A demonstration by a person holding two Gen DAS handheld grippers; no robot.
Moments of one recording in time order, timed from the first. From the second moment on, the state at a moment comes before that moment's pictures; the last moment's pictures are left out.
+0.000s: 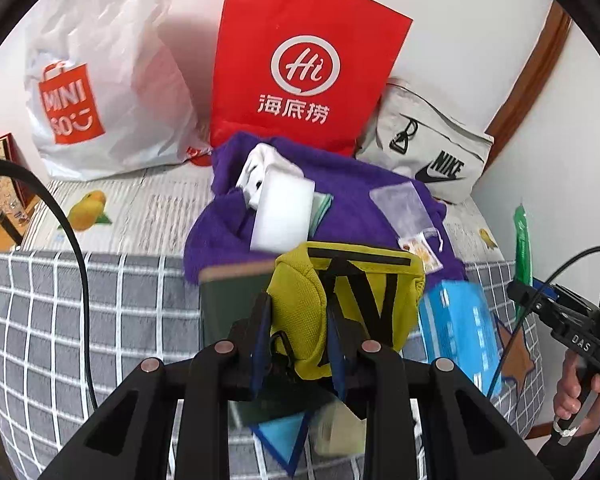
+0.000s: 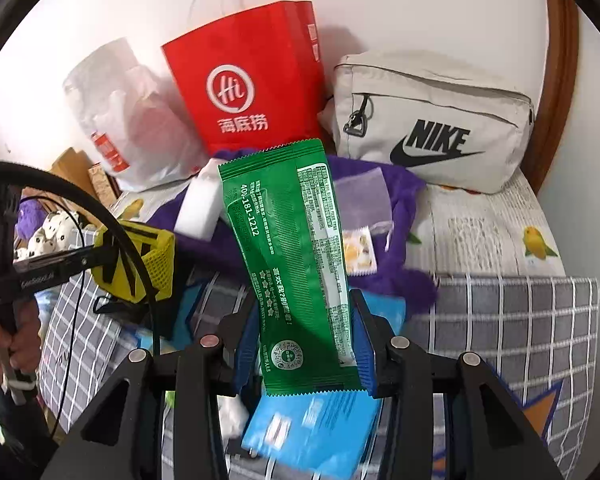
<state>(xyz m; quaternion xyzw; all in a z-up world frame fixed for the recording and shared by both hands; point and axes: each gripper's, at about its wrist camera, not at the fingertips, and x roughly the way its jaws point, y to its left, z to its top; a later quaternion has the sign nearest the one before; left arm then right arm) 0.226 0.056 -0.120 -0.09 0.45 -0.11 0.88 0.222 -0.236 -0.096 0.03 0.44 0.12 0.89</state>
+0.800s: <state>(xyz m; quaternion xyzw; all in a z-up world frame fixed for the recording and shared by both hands) 0.345 0.049 -0.123 -0.10 0.45 -0.10 0.88 0.394 -0.212 -0.175 0.04 0.54 0.14 0.83</state>
